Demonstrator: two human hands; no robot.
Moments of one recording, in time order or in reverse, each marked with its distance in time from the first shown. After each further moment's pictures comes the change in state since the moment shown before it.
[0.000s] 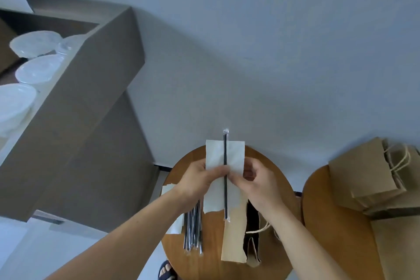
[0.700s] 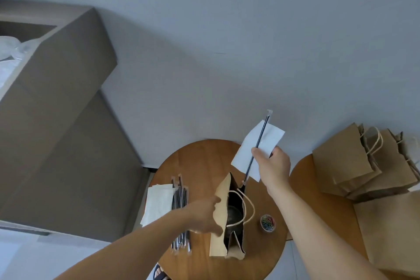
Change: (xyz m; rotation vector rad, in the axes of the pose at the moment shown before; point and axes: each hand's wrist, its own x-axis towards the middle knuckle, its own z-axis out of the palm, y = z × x) left_hand 0.023 -0.081 0.047 1.152 -0.372 -0.323; right_hand 0.038 0.036 -0.076 -0.037 0.448 0.128
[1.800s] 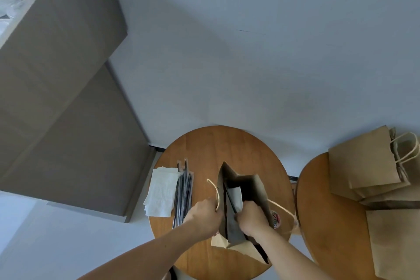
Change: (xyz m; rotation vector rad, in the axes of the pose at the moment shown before) left_hand 0.014 -0.011 0.045 -0.373 0.253 -0.198; right_hand -0.053 0.128 0.048 -0.835 -0.665 0.221
